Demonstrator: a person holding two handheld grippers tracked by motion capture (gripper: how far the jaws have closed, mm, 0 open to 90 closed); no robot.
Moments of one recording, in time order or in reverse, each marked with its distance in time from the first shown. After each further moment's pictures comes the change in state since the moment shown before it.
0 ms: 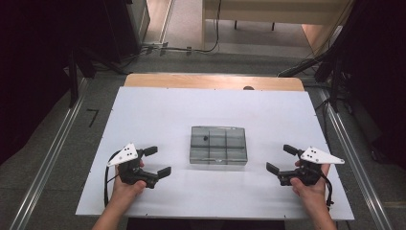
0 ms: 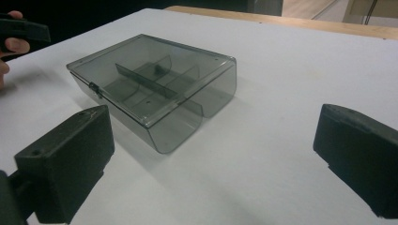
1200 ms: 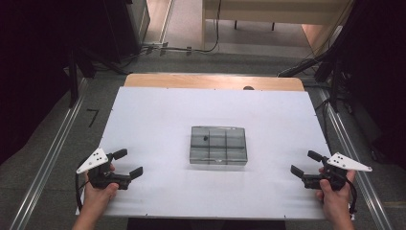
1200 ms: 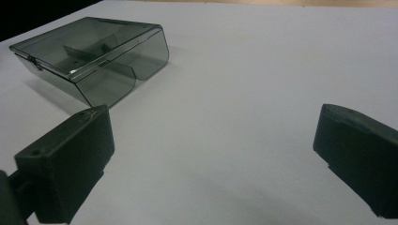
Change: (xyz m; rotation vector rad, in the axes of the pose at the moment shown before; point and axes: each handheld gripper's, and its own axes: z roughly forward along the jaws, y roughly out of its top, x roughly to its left) left arm 0.031 -0.020 -0.064 0.008 0.168 -0.019; right arm -0.050 -0.034 -0.045 0.013 -0.095 0.075
